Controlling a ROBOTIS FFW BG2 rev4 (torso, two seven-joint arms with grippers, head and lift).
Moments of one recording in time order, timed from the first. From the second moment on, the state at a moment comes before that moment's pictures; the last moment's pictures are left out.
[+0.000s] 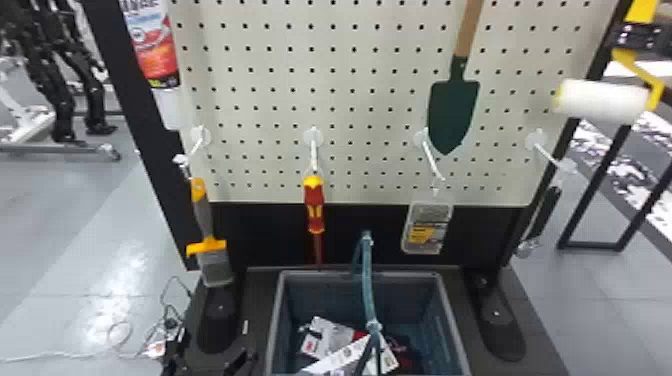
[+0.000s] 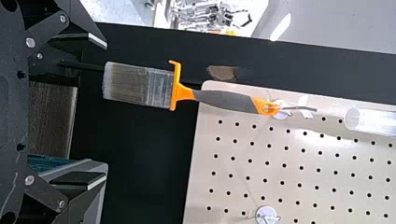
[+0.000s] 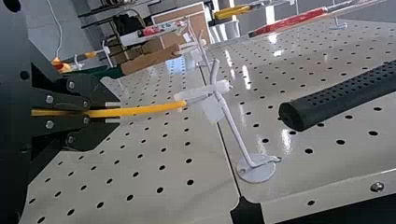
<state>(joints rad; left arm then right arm) 0.37 0.00 -0.12 -1.58 0.07 -0.48 0.15 -0.57 -0.93 0.01 -1.61 -1.22 0.74 0.85</state>
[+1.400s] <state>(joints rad) 0.38 0.00 -0.11 -1.58 0.07 -0.48 0.15 -0.09 -0.76 -0.29 -1.80 -1.20 0.82 0.80</state>
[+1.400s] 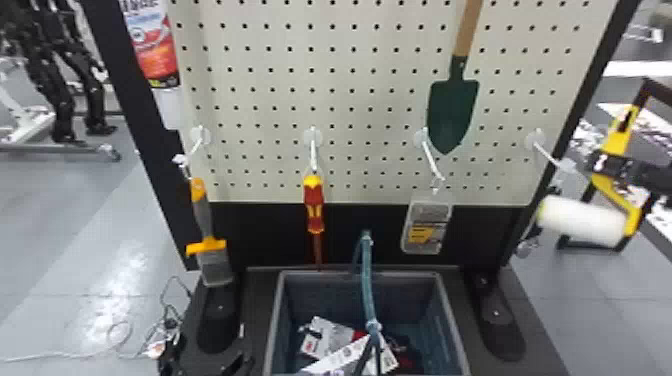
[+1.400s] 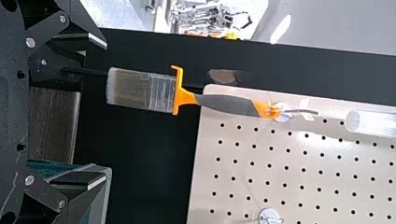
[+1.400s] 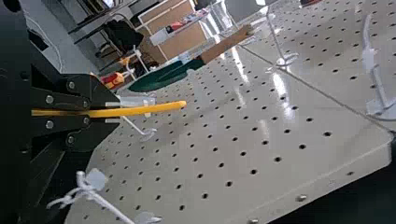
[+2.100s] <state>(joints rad) 0.37 0.00 -0.12 -1.58 0.07 -0.47 0.15 0.07 -0.36 -0.27 -1.85 -0.92 0.83 0.90</state>
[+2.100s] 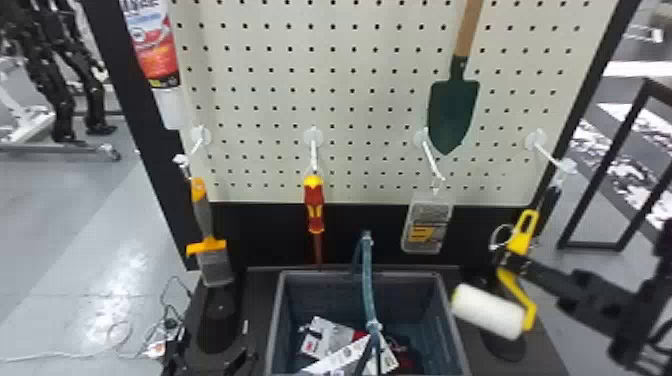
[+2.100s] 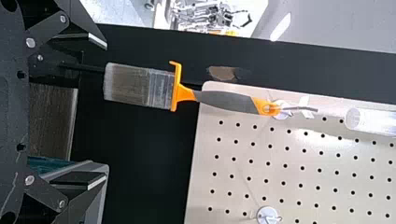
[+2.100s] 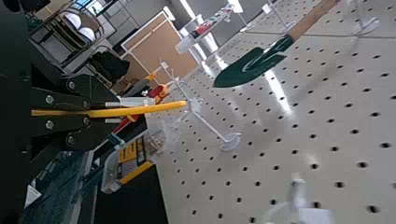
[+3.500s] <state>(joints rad) 0.34 0.02 -0.14 -1.56 0.09 -0.49 0.15 -0.12 -0.31 0.06 -1.55 -0.75 0.67 1.11</state>
